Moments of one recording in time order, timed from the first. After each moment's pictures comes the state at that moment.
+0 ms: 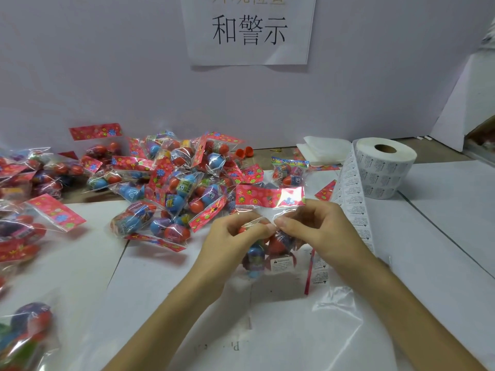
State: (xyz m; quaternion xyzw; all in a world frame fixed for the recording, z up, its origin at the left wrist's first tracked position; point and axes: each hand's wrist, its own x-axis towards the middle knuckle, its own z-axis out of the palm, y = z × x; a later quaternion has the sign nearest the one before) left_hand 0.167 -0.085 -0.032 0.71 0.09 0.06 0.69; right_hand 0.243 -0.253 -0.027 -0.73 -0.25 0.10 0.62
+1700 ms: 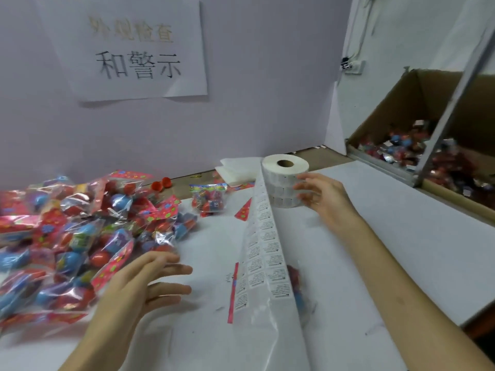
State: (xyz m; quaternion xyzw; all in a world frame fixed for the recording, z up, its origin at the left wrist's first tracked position) left_hand 0.175 -0.077 -0.038 0.67 0.12 0.04 0.73; right_hand 0.353 -0.390 -0.007 -0.65 0.02 -0.04 0.76
